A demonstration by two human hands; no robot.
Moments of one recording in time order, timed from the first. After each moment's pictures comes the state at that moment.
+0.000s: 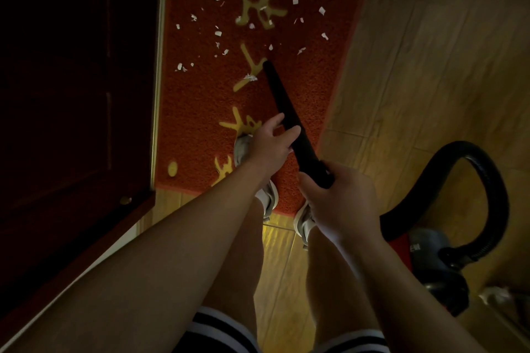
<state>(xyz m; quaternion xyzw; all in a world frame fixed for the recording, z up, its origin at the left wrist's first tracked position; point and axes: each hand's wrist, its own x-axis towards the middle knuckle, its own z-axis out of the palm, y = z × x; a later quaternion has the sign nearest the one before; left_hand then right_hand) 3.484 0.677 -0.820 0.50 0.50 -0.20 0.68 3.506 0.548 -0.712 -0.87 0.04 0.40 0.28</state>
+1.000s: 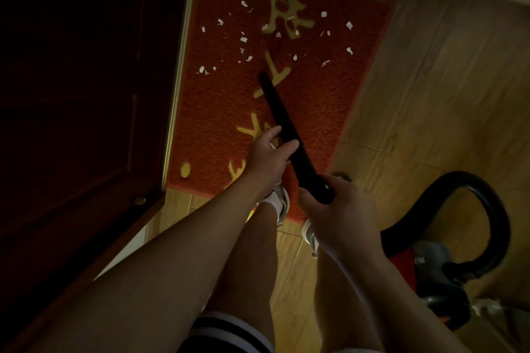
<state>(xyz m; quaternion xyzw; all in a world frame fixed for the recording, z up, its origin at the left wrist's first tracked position) 3.464 0.738 -0.809 0.48 0.54 -0.19 0.67 3.495 0.610 -0.704 -0.87 0.00 0.41 0.26</state>
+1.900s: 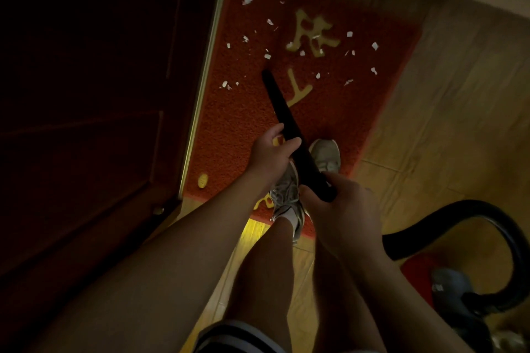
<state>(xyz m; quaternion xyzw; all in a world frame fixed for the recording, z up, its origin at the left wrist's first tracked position) 3.480 0.798 -0.819 0.51 0.55 -0.17 0.64 3.517 0.664 -0.718 -0.86 -0.02 0.43 0.29</state>
